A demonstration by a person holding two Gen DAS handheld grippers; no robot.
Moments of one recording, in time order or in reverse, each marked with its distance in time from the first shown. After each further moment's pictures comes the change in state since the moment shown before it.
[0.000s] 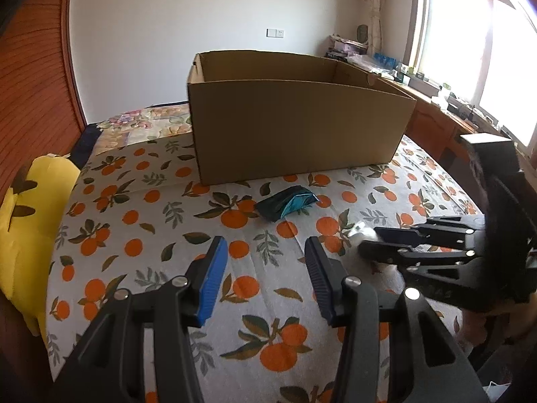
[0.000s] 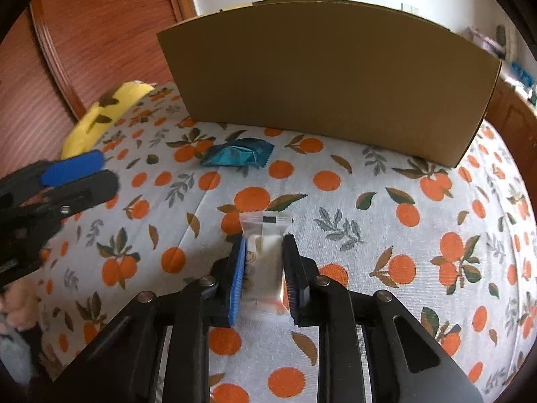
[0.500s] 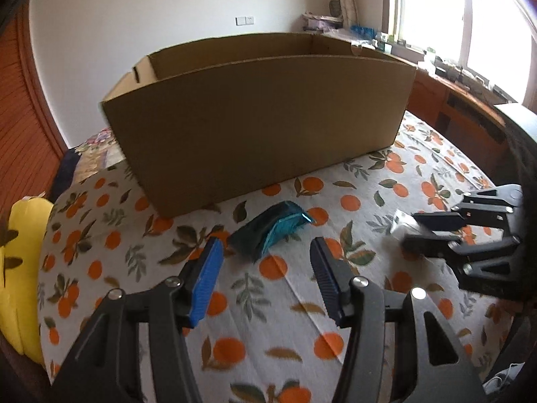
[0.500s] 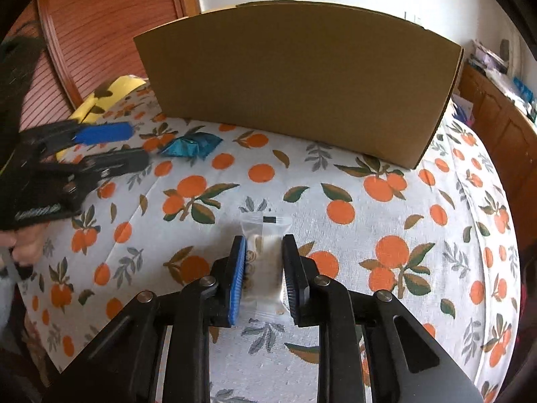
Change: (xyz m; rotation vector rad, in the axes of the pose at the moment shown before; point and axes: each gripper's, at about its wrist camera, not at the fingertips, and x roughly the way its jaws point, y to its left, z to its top) left arm 0.062 -0.020 0.031 0.160 0.070 -0.011; right arm -0.013 -0.036 -0.006 -0.094 -0.015 -0.053
